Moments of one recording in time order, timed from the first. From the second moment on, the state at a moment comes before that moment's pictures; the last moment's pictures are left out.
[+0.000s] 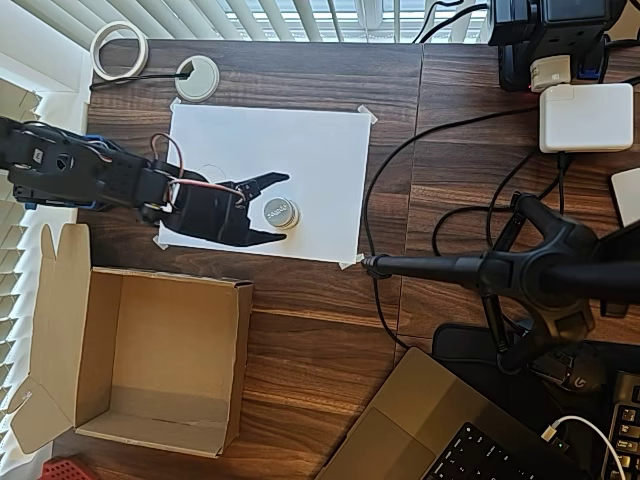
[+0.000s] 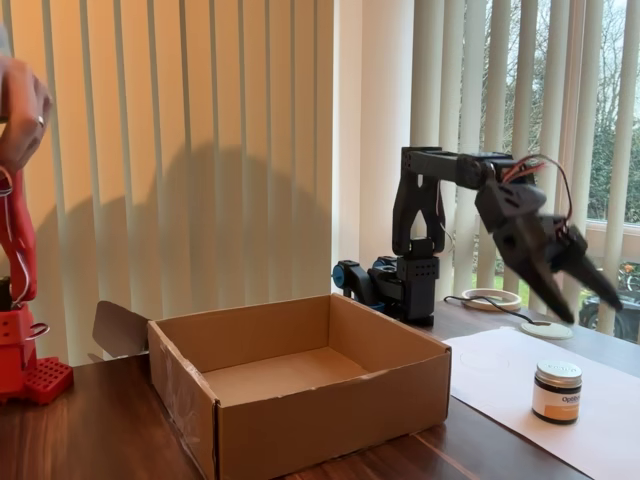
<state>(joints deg) 9.2 96.3 99.1 39.6 -97.6</state>
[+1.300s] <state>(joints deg) -2.9 182.4 165.3 73.8 -12.6</state>
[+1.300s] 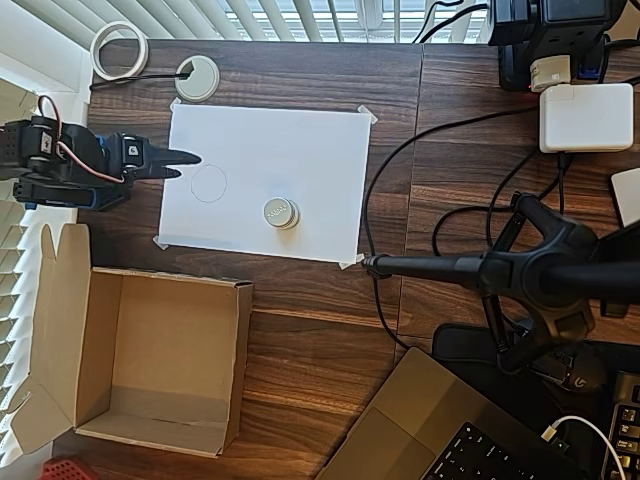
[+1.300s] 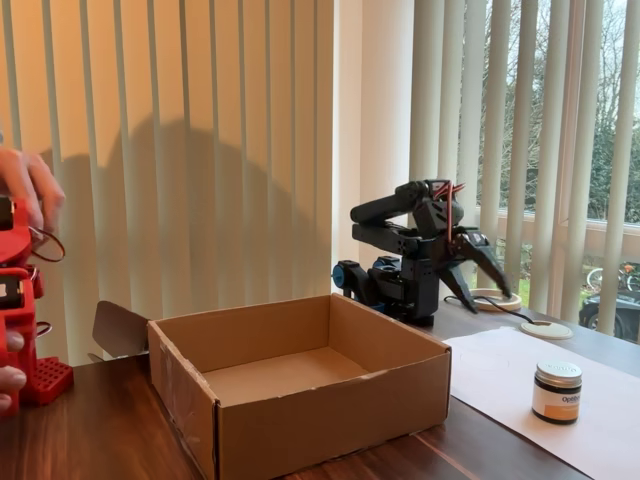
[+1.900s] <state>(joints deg) -2.0 191.9 173.9 72.9 -11.2</state>
